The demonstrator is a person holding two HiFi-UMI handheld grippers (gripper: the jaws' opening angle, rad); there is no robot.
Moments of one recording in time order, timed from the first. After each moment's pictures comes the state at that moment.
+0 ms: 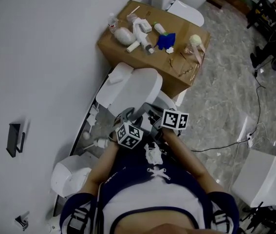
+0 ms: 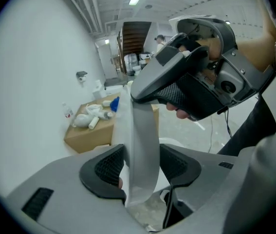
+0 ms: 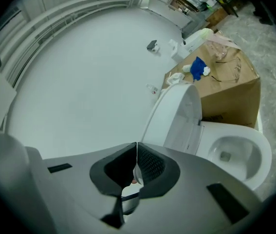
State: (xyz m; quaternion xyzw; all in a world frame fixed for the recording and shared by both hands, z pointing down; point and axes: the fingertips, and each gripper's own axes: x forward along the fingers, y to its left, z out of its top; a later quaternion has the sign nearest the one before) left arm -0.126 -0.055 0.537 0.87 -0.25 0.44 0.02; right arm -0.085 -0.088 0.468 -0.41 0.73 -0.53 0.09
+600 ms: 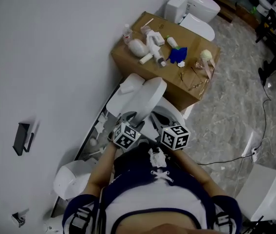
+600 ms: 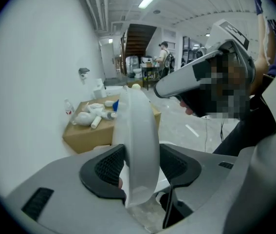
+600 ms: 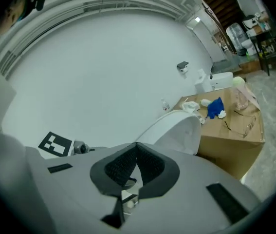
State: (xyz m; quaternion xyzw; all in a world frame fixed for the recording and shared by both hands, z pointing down) left arm -0.158 -0.090 0.511 0.88 -0.23 0.41 0.07; right arm -0.102 -0.099 0.434 -0.48 0.81 -0.33 -0.01
